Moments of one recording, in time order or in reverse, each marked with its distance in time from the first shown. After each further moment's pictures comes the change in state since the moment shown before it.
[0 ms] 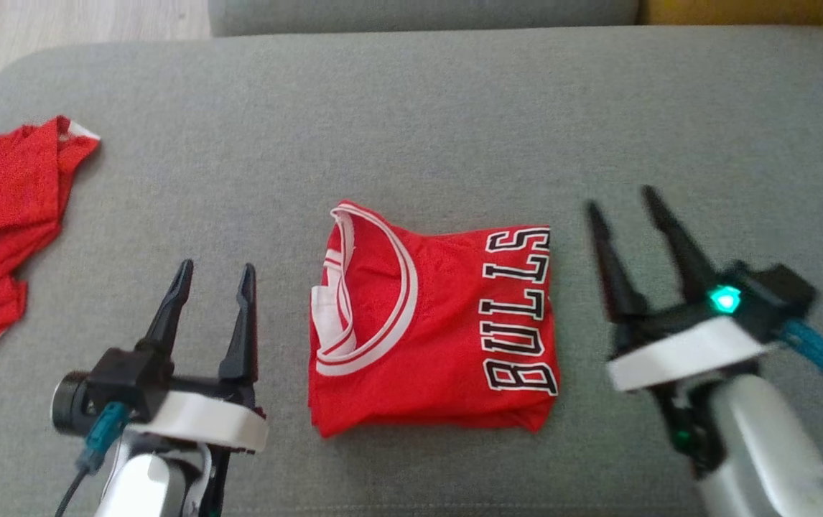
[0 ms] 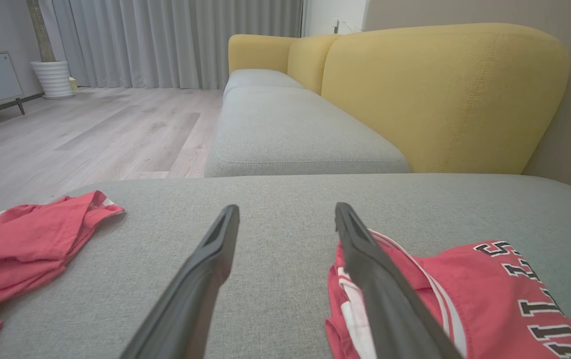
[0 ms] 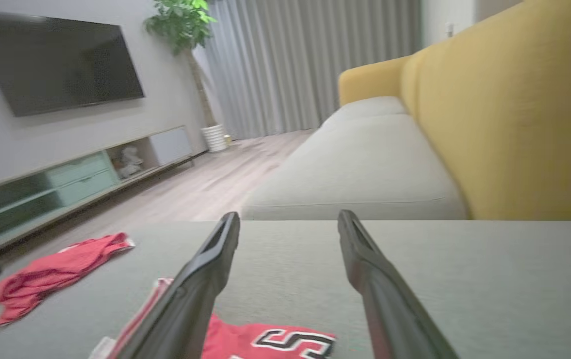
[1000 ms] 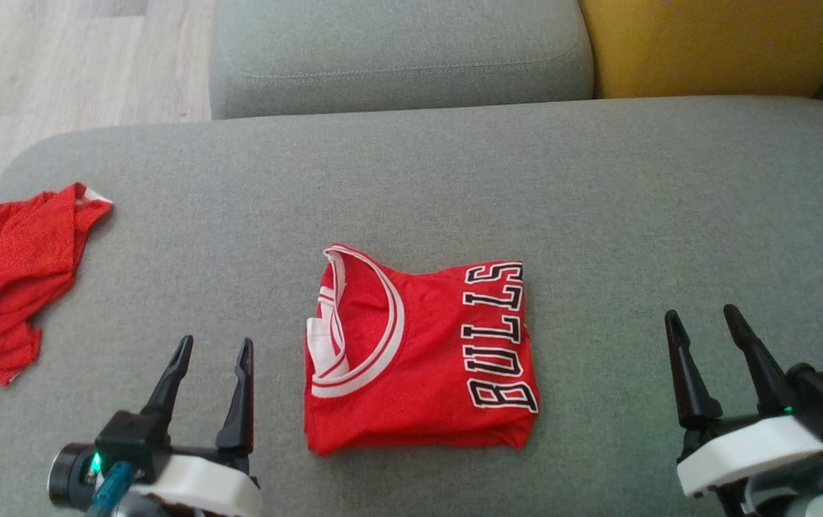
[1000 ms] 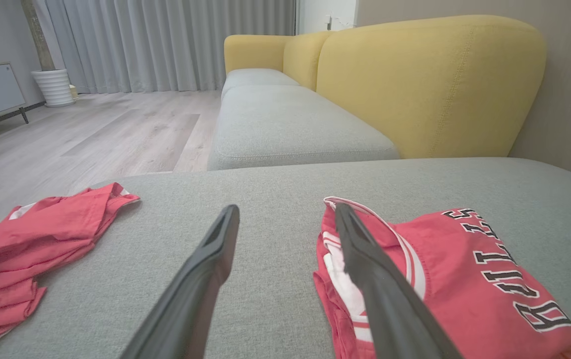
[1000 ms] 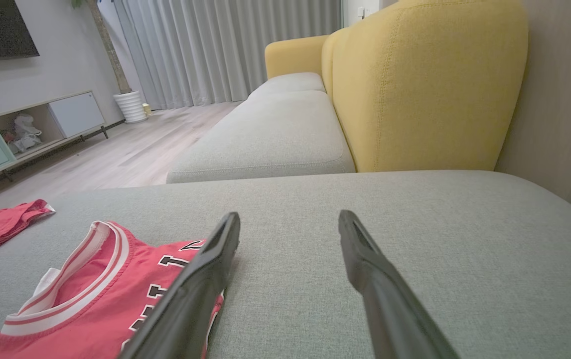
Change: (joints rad) left arm 0.167 0.045 -0.017 -0.049 0.000 0.046 0.038; right arm 0.363 0.038 -0.247 -0.241 -0.118 0.000 0.207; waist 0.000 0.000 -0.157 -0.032
